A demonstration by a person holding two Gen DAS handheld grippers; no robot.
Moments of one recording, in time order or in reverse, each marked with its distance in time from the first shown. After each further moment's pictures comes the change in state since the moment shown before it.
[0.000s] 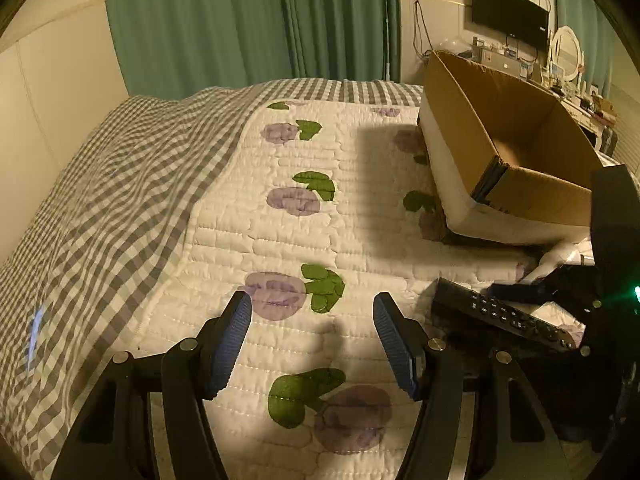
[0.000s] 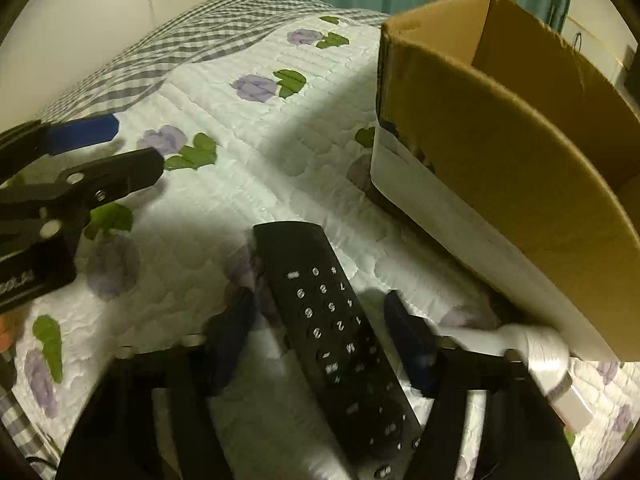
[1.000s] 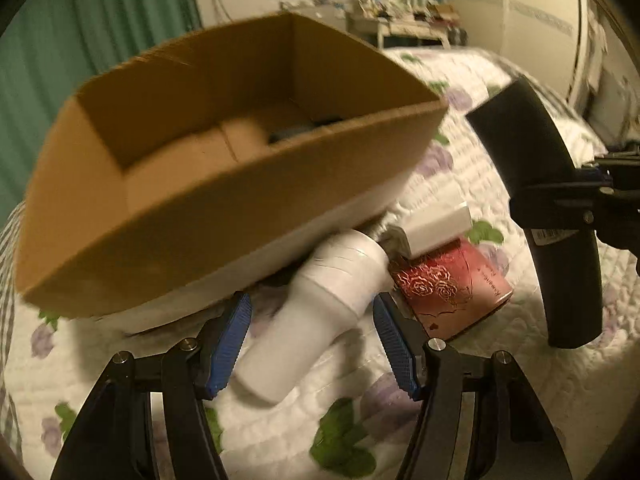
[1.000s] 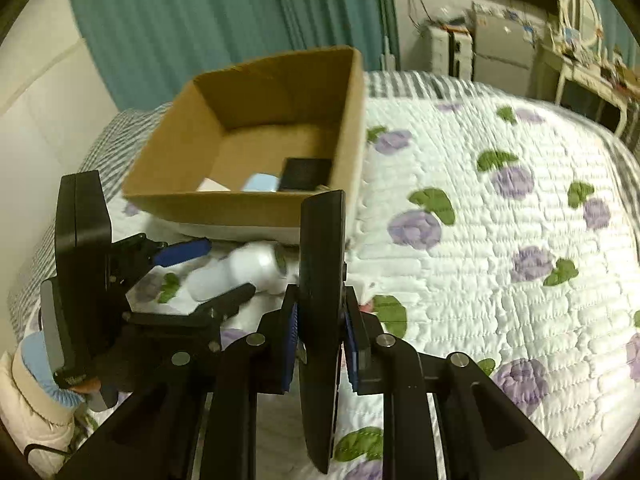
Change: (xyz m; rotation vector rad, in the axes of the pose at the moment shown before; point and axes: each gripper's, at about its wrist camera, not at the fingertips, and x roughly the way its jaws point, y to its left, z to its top) left arm 0.027 -0.210 0.015 0.510 0.033 -0.382; right arm -0.140 -0.155 -0.096 0.507 -0.147 -0.089
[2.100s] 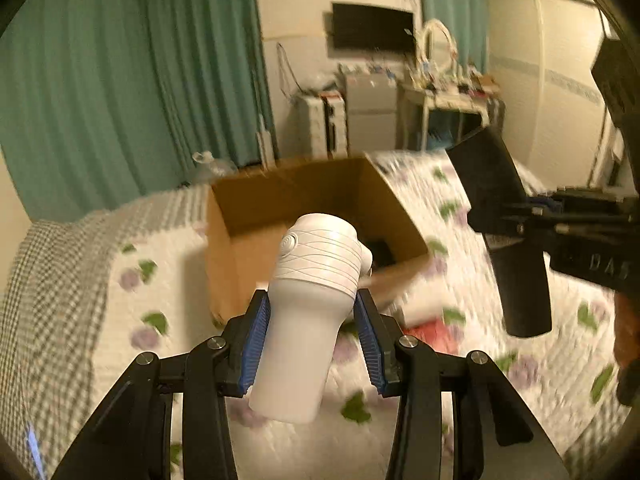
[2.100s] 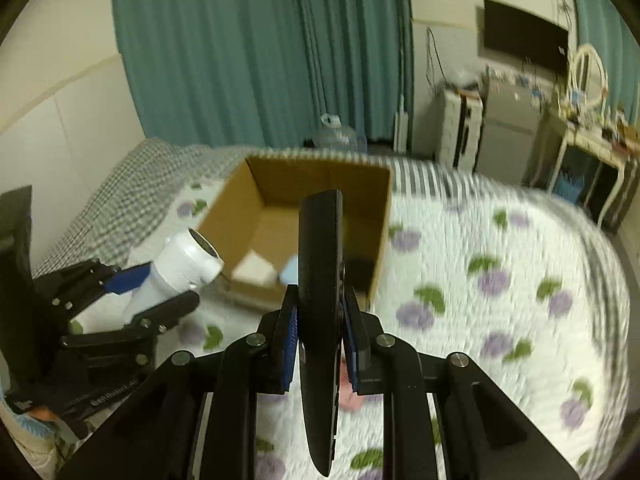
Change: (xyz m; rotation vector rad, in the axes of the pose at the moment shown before) left arm -0.156 0.042 0.026 -0.188 -0.230 0.126; right arm -0.094 0.061 0.062 -0.158 -0.214 -0.021
